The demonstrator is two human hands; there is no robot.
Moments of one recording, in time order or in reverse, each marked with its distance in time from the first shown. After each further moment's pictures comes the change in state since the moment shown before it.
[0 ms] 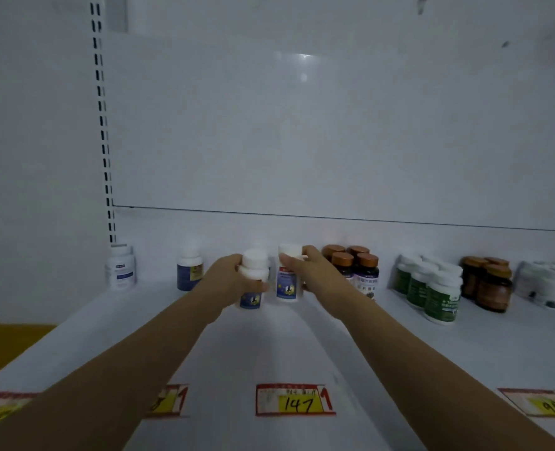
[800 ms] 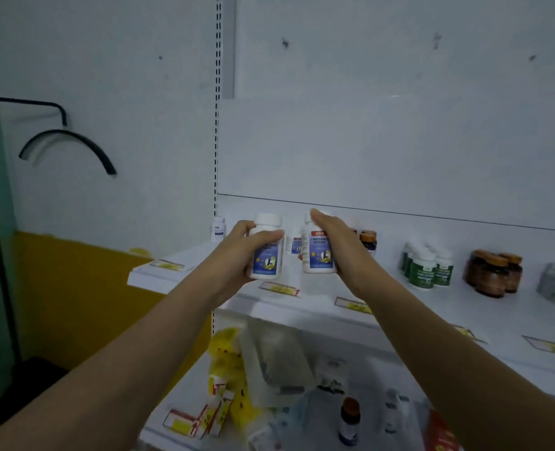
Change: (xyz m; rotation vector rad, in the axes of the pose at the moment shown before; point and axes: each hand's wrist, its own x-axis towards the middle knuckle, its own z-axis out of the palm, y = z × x) left_hand -0.283 0.106 0.071 -0.448 0.207 0.070; right_hand -0.217 -0.048 -0.084 0.200 -0.269 -0.200
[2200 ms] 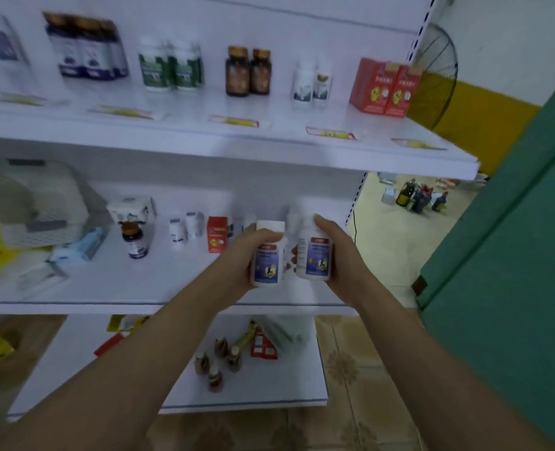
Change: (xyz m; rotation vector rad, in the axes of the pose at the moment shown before) left_hand -0.132 -0.267 0.438 -0.246 -0.384 -0.587; right_hand -0.300 0.204 -0.421 0.339 0.241 0.405
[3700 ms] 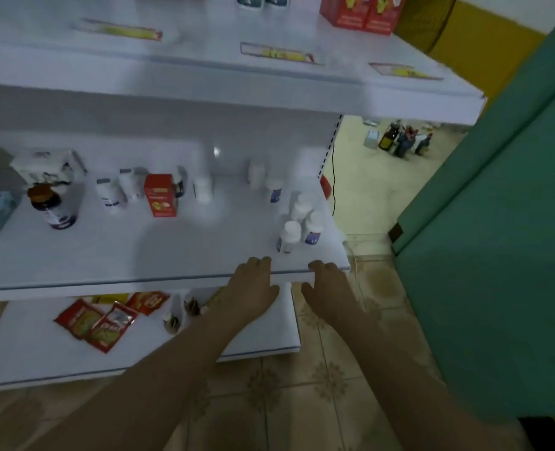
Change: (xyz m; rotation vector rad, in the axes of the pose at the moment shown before) left_hand 0.090 -0.133 0.042 1.381 0.025 -0.048; right_hand 0.010 0.102 -0.118 -1.400 0.219 0.191
